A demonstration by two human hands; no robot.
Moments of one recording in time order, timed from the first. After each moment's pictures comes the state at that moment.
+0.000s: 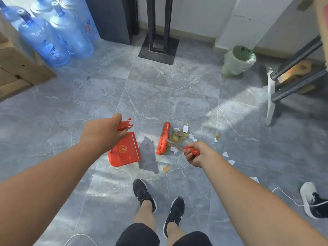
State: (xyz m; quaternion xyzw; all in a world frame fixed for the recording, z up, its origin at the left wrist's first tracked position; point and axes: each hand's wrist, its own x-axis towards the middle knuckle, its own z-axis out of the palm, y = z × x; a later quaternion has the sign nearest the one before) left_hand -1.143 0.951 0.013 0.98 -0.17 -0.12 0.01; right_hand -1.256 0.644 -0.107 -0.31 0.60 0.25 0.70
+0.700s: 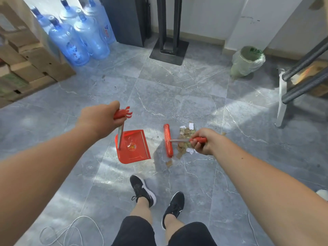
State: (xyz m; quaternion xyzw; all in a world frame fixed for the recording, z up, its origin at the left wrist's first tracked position) left_hand -1.226 0.938 0.059 0.99 -0.16 -0.07 -0.01; right_hand -1.309 0.596 -0.052 -0.42 0.49 0.37 0.67
